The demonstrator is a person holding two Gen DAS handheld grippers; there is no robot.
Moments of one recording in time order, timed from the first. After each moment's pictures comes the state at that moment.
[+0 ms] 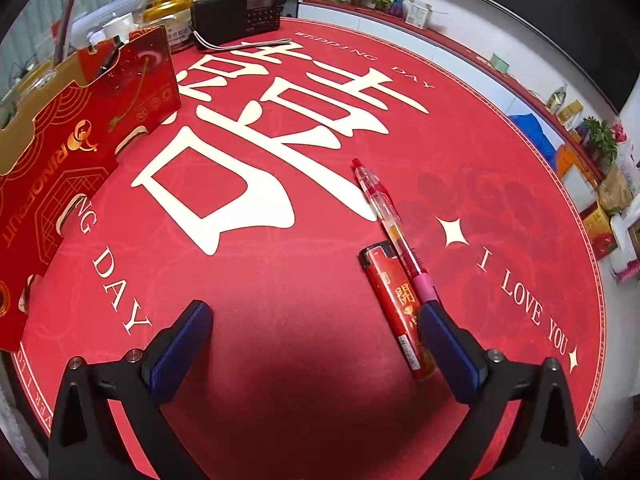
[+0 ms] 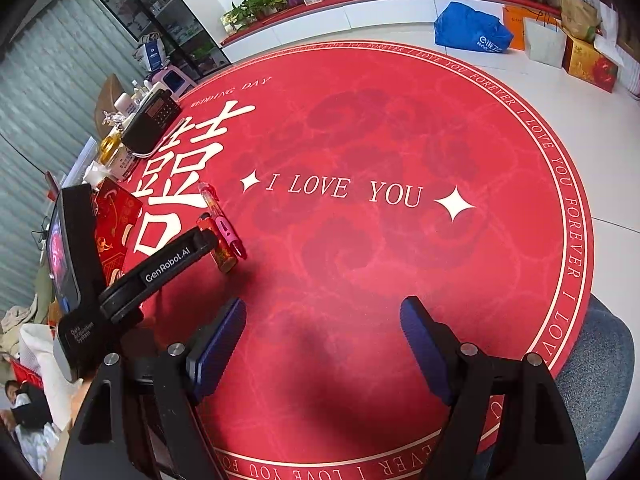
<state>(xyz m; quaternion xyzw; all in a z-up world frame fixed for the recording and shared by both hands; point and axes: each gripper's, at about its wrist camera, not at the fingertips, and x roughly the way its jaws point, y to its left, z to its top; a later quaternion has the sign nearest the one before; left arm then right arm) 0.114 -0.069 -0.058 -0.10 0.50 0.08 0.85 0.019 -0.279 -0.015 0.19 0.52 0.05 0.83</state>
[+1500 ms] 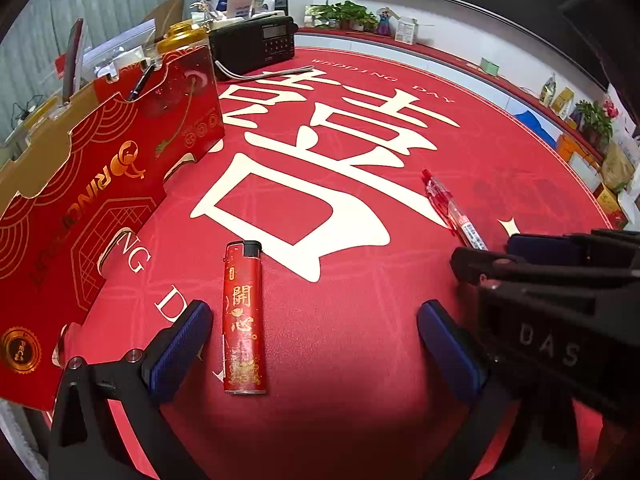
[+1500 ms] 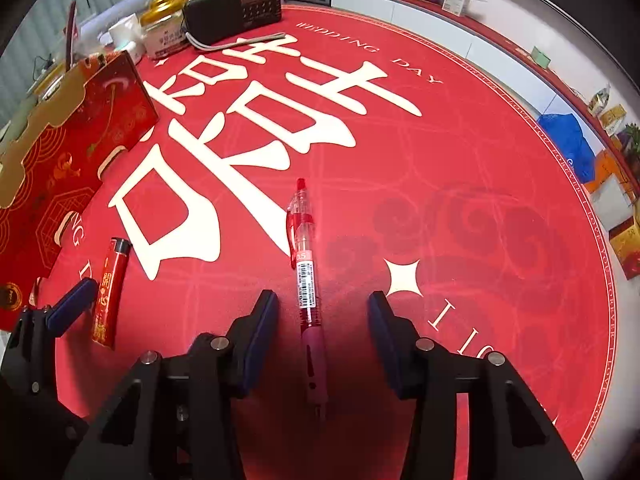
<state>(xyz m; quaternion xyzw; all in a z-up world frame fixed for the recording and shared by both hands) 0.097 -0.020 -0.064 -0.04 0.46 0.08 0.89 0.145 -0.123 -0.043 -0.10 0.54 0.15 0.82</state>
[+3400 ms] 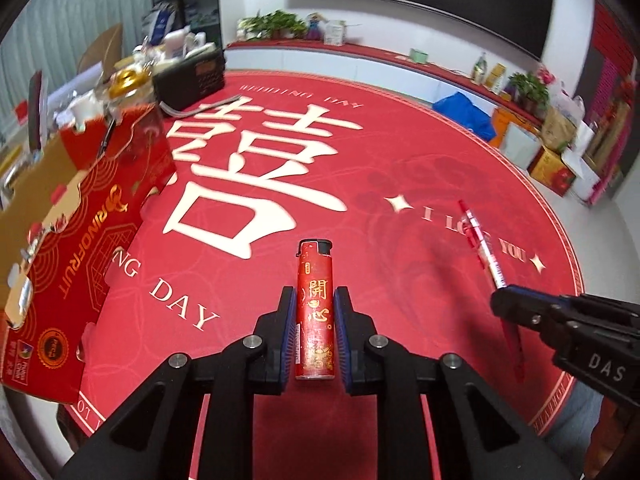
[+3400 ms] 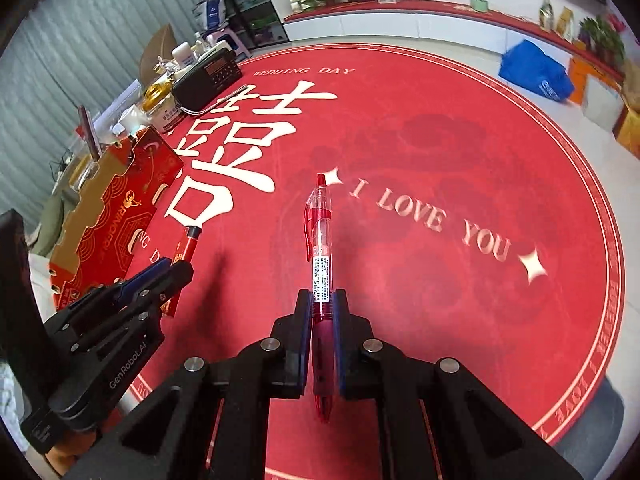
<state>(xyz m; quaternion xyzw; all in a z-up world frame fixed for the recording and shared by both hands) 0.042 -0.058 -0.008 0.00 0.44 -0.04 0.90 0.038 -0.223 -0.004 0.11 0.51 0.14 0.84</state>
